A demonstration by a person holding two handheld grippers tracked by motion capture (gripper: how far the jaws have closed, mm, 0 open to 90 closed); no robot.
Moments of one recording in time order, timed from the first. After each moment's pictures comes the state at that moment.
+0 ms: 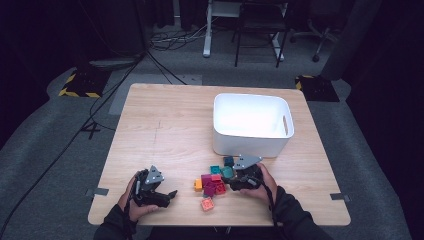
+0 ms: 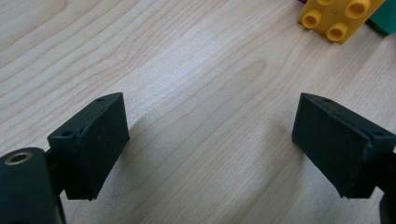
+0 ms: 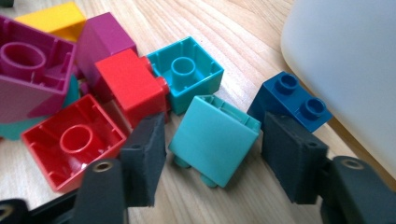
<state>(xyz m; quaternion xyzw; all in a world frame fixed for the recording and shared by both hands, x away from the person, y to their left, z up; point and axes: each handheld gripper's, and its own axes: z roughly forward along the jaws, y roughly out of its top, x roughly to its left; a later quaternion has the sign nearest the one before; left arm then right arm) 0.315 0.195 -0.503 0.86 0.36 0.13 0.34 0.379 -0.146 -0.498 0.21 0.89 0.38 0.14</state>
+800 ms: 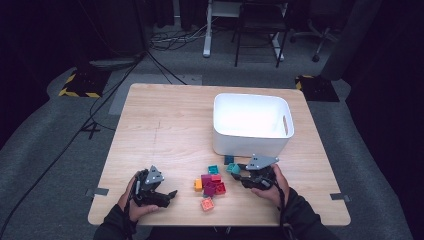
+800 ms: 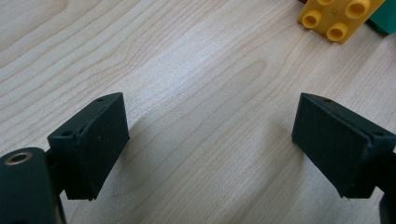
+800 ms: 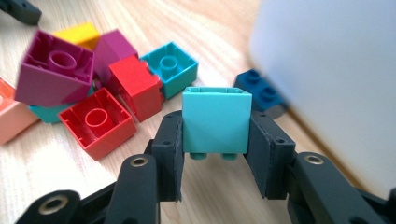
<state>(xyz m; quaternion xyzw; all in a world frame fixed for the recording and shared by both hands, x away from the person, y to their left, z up) 0.315 0.195 -0.503 0.86 0.36 0.13 0.34 0.365 -0.180 -0.472 0.22 0.87 0.41 0.15</state>
